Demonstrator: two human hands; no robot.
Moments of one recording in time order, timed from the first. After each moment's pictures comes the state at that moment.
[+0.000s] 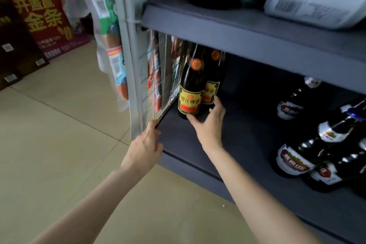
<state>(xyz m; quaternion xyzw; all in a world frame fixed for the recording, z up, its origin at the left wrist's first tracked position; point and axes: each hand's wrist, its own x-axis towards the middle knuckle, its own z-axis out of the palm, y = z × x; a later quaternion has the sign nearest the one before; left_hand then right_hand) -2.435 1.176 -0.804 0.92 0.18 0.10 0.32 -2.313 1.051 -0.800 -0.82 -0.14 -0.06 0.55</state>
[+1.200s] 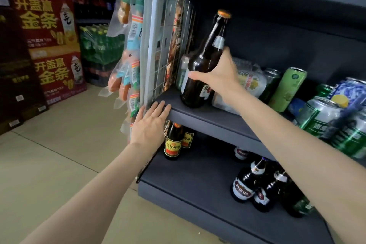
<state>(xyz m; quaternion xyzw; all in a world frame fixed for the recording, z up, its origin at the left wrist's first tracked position) -2.435 1.164 -0.574 0.98 0.11 0.18 0.01 -2.345 1.027 -0.437 -0.85 -0.25 -0.15 0.44</state>
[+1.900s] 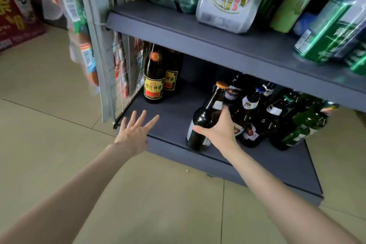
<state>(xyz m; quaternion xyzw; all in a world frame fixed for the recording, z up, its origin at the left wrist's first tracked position) -2.453 1.118 -0.763 0.99 0.07 -0.13 0.05 -2.391 0.901 -0.718 -0.88 -0.08 0.01 0.47</state>
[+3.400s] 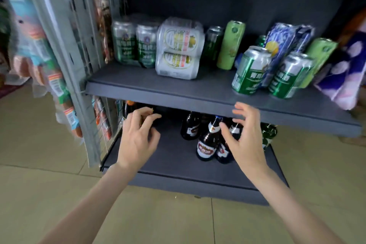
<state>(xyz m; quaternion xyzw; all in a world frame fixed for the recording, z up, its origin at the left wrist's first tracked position) -2.445 1.065 -0.634 0.88 -0.08 0.40 0.24 -2.437 0.824 -0.592 -0.85 -0.17 -0.29 0.40</state>
